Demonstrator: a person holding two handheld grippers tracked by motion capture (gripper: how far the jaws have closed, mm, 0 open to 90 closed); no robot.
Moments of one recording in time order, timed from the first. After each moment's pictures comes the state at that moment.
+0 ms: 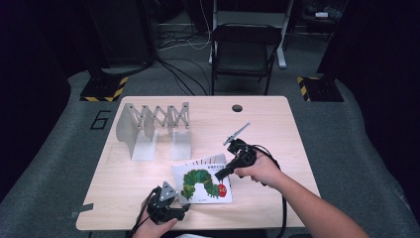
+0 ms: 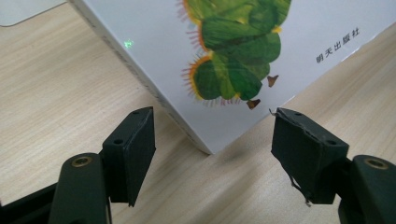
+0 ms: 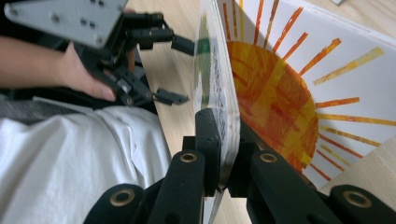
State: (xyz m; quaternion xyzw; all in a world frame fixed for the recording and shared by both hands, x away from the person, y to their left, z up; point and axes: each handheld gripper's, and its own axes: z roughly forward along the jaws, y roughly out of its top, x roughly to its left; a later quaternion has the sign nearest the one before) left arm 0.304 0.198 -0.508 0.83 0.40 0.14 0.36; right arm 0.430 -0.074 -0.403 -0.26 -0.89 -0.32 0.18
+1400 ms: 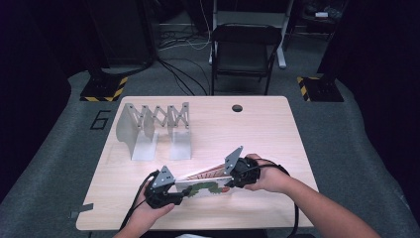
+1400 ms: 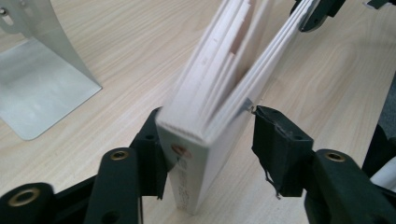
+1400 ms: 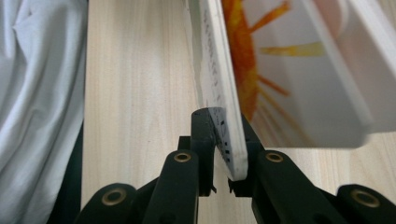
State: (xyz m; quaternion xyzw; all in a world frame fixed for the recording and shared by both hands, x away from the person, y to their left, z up) left arm 0.331 0.199 -0.459 0.84 0.31 0.14 0.42; right arm 0.401 -0.079 -0.427 -0.02 -0.97 -0.23 -0.02
